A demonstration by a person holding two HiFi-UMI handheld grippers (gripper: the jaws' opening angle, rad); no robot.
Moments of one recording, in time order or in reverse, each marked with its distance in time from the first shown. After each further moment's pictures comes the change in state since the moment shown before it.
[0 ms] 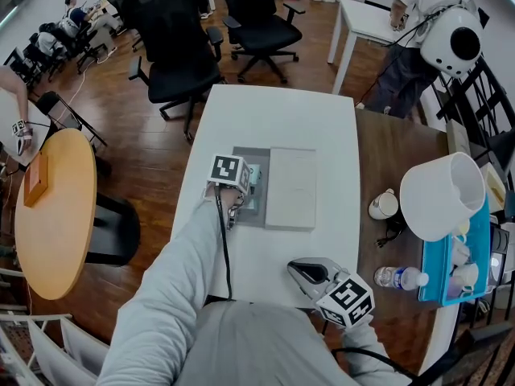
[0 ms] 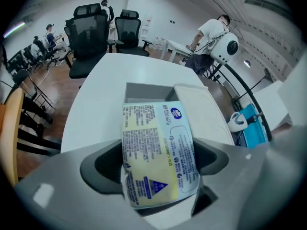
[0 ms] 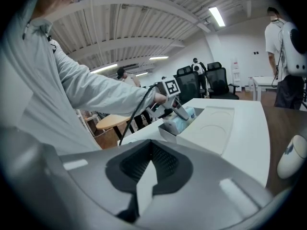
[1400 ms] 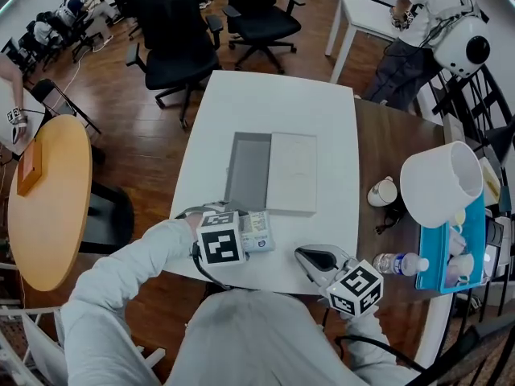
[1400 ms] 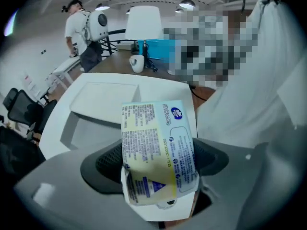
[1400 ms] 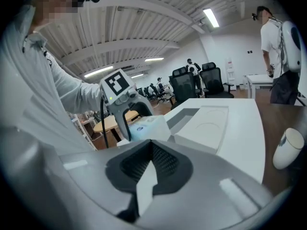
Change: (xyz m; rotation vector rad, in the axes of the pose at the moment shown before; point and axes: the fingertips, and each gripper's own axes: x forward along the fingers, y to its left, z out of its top) left arm -0.100 -0.090 -0.177 1.234 0.284 -0.248; right arm -0.012 0.005 0.002 0.043 -0.019 -0.038
